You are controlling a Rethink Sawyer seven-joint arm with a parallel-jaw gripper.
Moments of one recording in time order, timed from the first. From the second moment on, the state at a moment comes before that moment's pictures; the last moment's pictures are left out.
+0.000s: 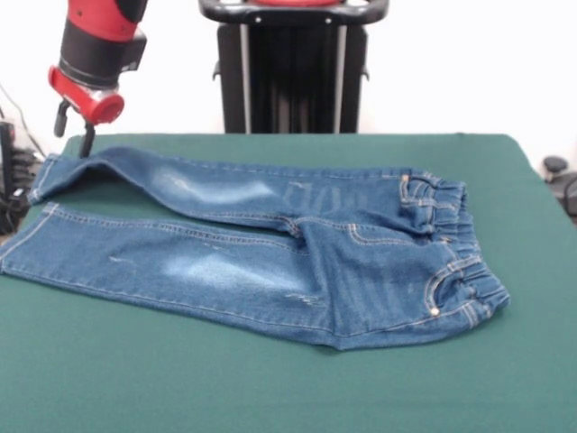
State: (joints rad) arm -0.53 -0.50 -0.24 1.72 -0.87 0.15 2.61
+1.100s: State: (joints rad) arm -0.10 -0.08 -0.67 1.64 -0.65 -0.14 2.61
